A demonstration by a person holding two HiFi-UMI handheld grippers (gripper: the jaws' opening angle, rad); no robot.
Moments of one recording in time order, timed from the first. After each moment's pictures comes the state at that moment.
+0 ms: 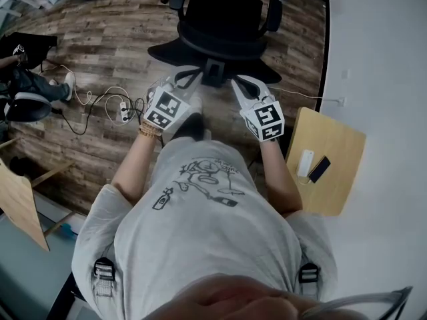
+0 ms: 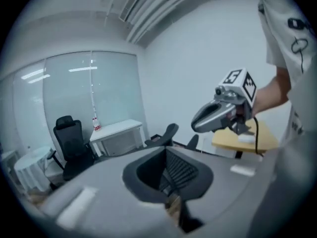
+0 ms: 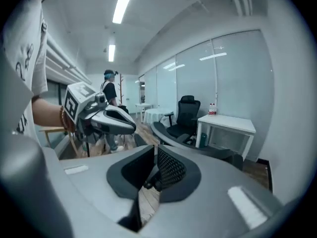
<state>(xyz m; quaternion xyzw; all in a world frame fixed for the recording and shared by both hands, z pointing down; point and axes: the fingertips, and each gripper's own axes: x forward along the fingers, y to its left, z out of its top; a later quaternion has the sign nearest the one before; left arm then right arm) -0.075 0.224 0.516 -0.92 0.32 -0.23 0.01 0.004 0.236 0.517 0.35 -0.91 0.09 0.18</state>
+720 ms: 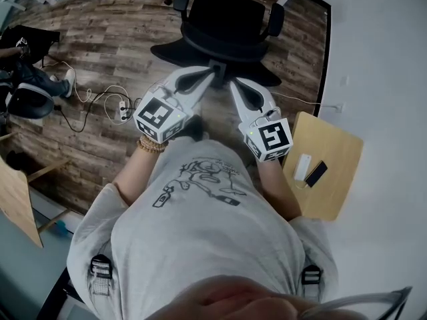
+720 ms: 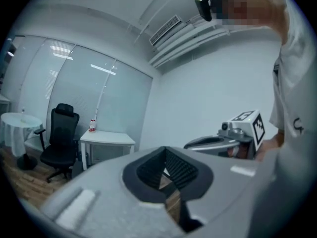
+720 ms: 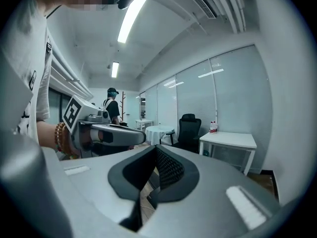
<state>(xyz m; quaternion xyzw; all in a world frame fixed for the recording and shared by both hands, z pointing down) -0.058 0.251 0.401 -0.94 0.33 -0.03 -0.09 -0.018 0.266 0.410 0.36 -0.93 0.05 0.09</state>
